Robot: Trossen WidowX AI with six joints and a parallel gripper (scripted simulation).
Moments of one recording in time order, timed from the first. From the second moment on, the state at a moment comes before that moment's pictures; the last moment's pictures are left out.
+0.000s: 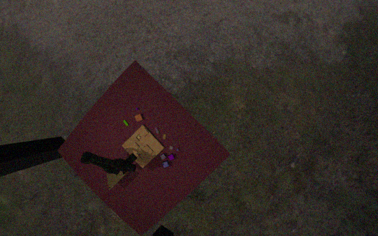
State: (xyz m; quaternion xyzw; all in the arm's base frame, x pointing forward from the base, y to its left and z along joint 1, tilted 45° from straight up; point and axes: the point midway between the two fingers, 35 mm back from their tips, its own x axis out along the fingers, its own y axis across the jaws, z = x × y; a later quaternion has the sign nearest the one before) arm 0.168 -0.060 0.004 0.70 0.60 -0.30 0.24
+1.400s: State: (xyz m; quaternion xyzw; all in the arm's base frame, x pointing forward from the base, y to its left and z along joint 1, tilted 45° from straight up) arm 0.173 -0.037 -0.021 0.70 0.60 -0.30 0.25
